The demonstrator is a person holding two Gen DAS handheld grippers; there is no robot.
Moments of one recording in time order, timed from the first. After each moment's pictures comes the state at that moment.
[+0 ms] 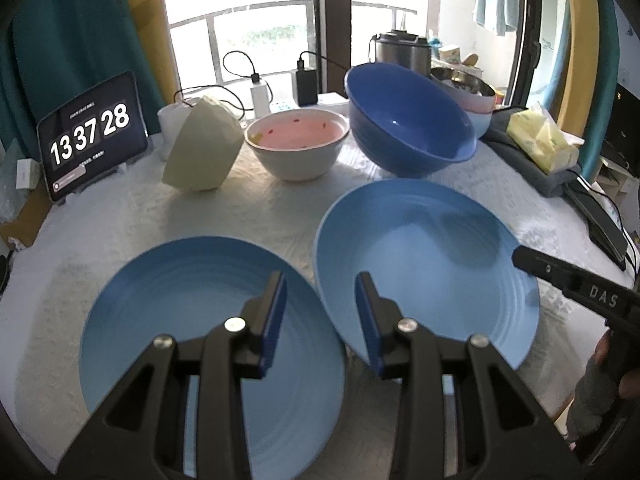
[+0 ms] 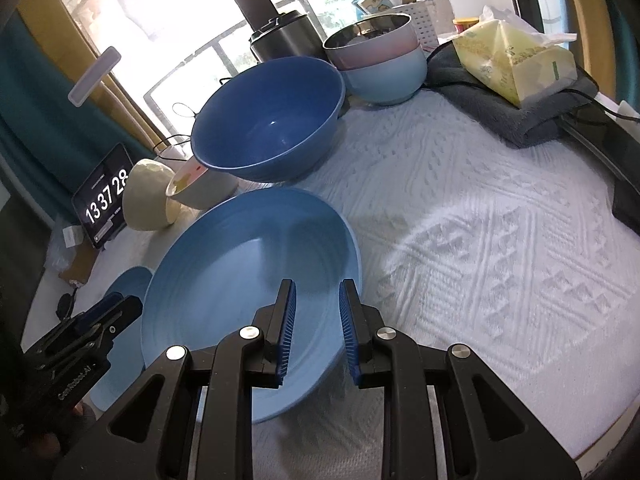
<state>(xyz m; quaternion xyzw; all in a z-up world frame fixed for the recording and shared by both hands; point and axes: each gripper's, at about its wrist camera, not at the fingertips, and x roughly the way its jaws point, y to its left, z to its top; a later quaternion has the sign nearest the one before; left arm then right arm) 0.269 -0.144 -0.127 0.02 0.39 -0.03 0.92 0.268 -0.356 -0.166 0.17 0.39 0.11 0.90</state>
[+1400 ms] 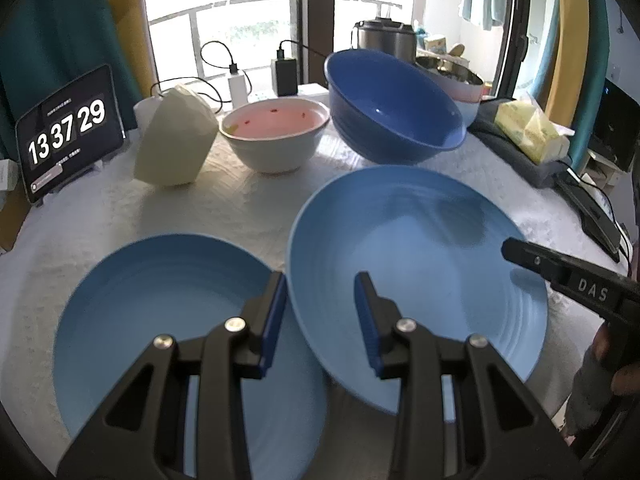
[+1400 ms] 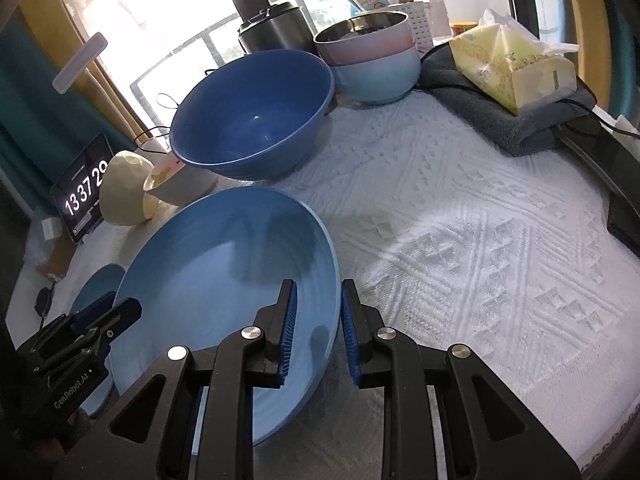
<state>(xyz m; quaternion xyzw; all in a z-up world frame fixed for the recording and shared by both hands) 0.276 -0.149 -0.138 0.01 0.39 -0.06 0.92 0.279 -0.352 -0.172 0.14 0.40 0.08 0.90</state>
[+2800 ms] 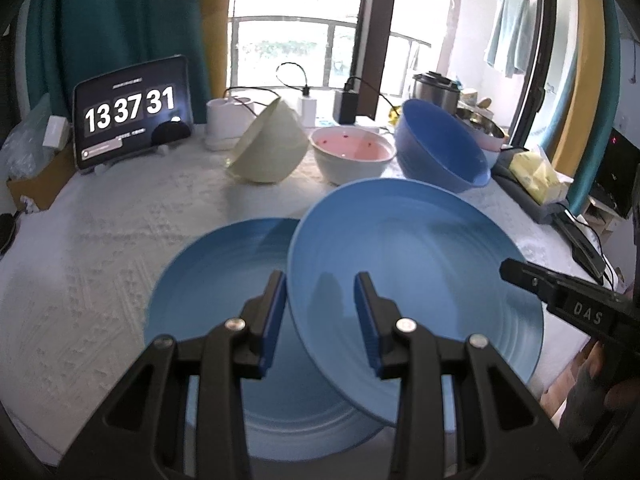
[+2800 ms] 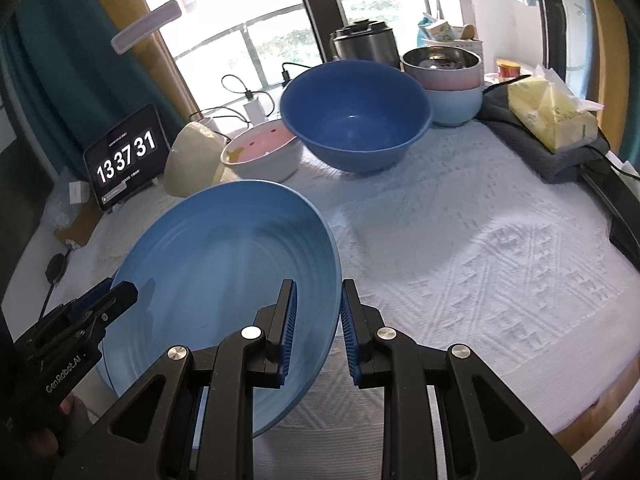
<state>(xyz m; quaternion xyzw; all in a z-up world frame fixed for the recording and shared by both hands) 0.219 -0.059 -0.116 -0.05 0.35 -0.03 0.94 0.242 -0.273 -0.142 0.08 0.38 0.11 0.92</state>
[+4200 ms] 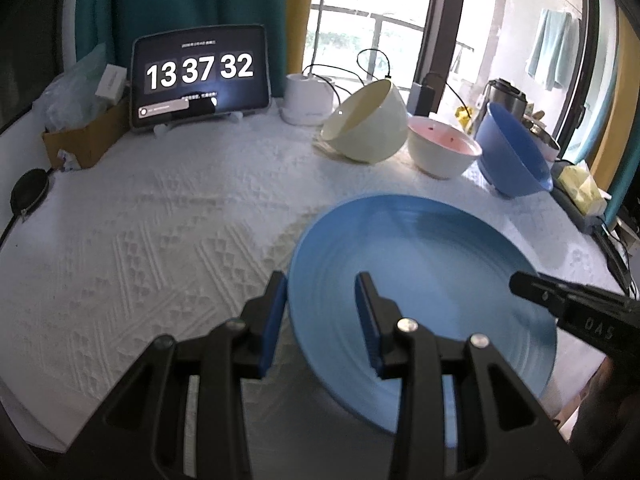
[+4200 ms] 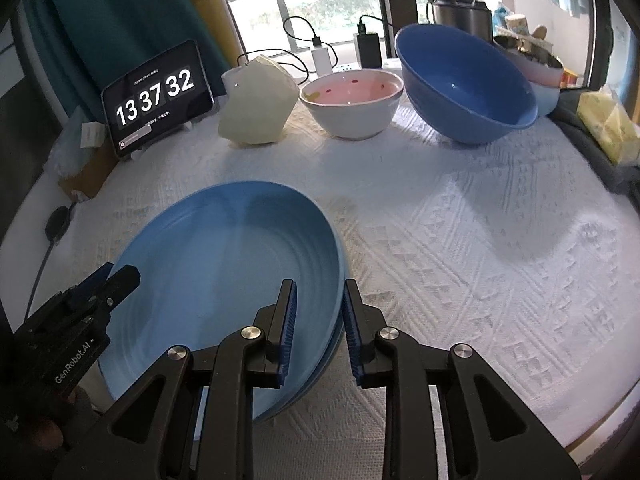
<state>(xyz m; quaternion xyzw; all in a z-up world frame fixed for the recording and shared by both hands) 0.212 0.030 -0.146 -0.08 0.36 0.03 0.93 0.251 -0.171 -0.165 0.03 0.43 0.14 0.89</state>
